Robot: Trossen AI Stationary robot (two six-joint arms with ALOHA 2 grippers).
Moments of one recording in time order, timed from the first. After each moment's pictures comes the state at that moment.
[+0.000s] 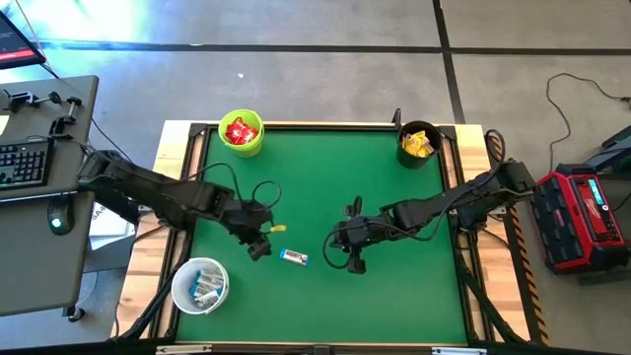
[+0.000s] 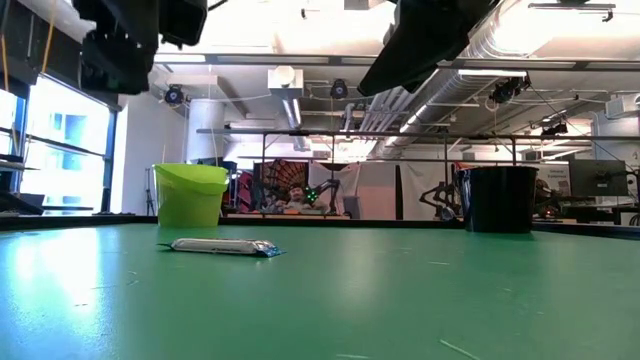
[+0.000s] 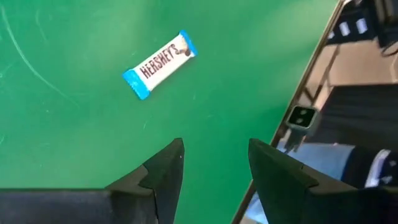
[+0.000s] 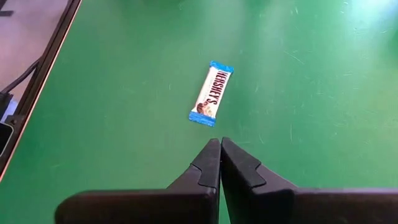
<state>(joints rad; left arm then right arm) -0.24 1.24 0.91 -0.61 0.18 -1.00 0.28 1.60 1.10 -0.27 0.09 0.17</state>
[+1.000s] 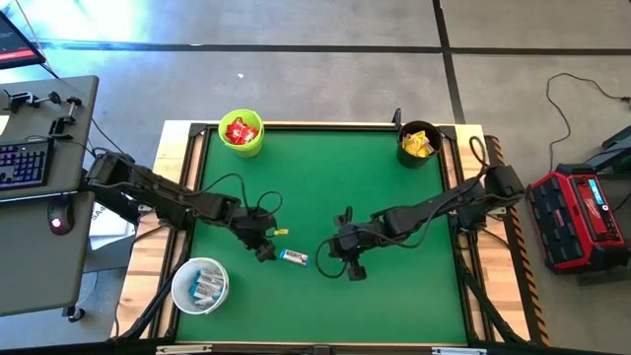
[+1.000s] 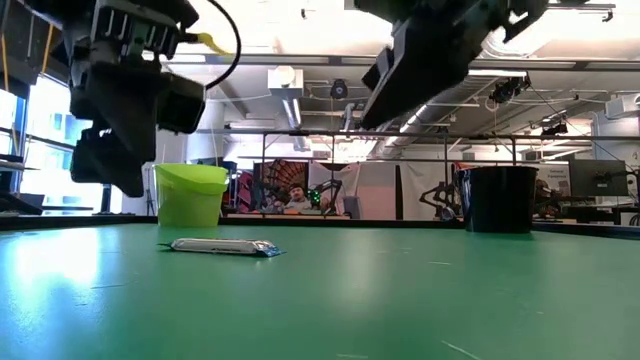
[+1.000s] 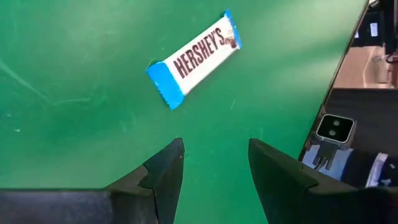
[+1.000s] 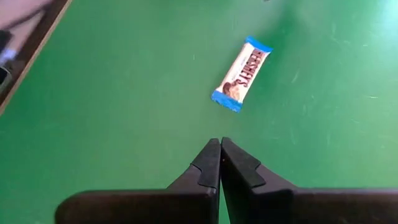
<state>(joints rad) -0.20 1.36 0.59 -0.13 0.28 -1.04 0.28 1.69 1.10 -0.24 0.01 0.04</state>
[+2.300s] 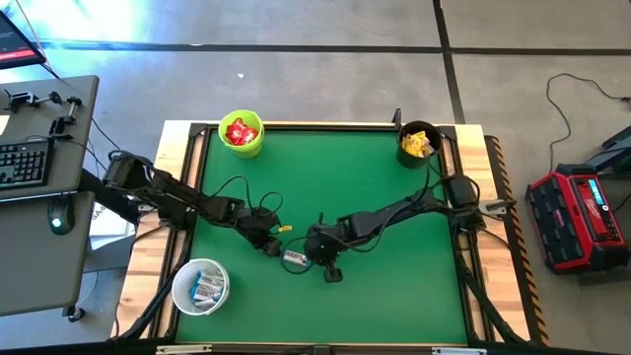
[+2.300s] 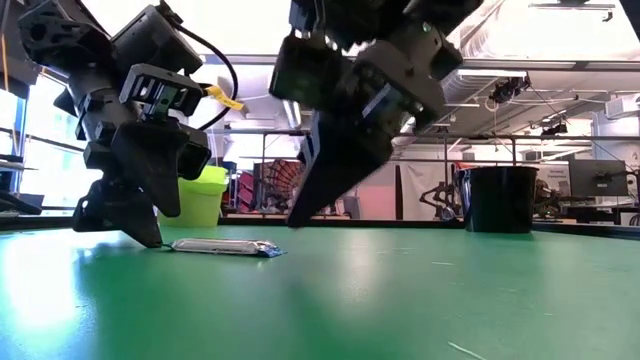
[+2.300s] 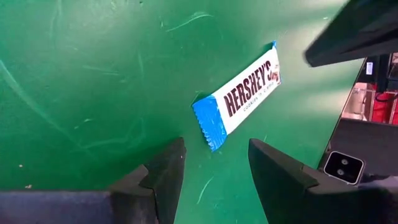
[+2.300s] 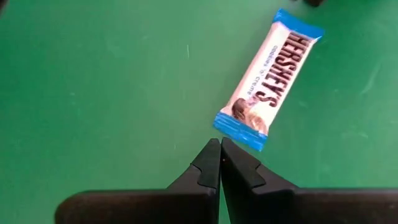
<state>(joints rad) -0.16 1.53 0.47 0.20 0.28 -1.16 0.21 2.05 1.33 -0.22 -0.18 0.03</state>
